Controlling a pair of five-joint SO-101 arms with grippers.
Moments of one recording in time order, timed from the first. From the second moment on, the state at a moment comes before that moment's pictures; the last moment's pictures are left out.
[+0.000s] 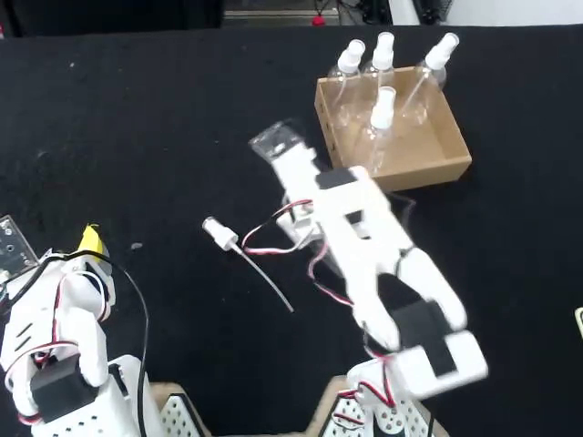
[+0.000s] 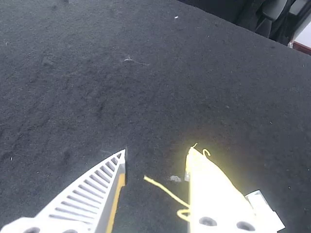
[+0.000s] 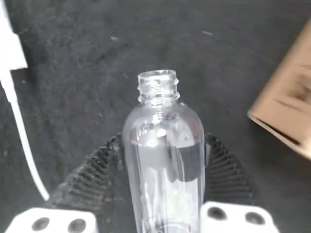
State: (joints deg) left arm -30.2 -95.7 64.7 69.3 6.1; right arm -16.1 -3.2 29.4 59.3 20.4
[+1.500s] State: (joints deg) left arm 11.0 -10.9 37.9 54.5 46.5; right arm 8.3 -58.9 67.9 50.4 11.7
